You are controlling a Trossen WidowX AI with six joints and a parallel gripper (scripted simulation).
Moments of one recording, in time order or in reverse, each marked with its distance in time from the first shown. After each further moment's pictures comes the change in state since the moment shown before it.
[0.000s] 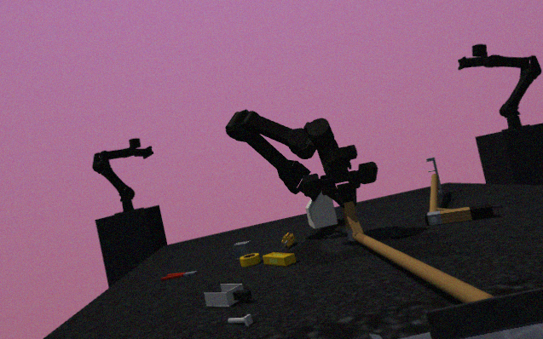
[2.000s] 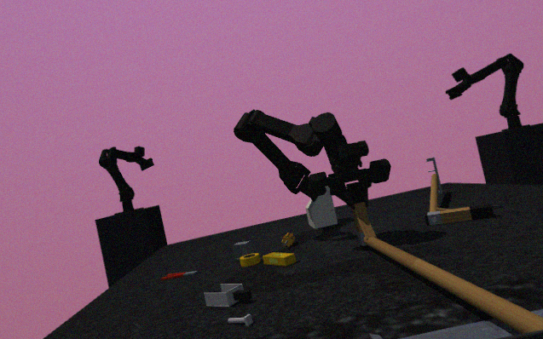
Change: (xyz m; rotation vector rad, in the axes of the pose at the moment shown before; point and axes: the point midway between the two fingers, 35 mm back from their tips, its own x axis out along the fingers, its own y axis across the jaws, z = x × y) arm 0.049 0.004 0.067 0.004 -0.003 -0.001
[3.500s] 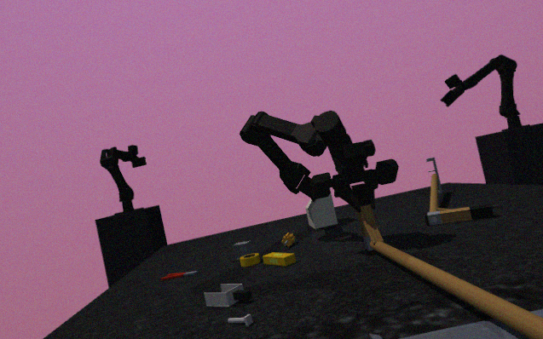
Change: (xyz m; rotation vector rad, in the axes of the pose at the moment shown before) arm 0.030 -0.001 0.035 0.001 -0.001 -0.001
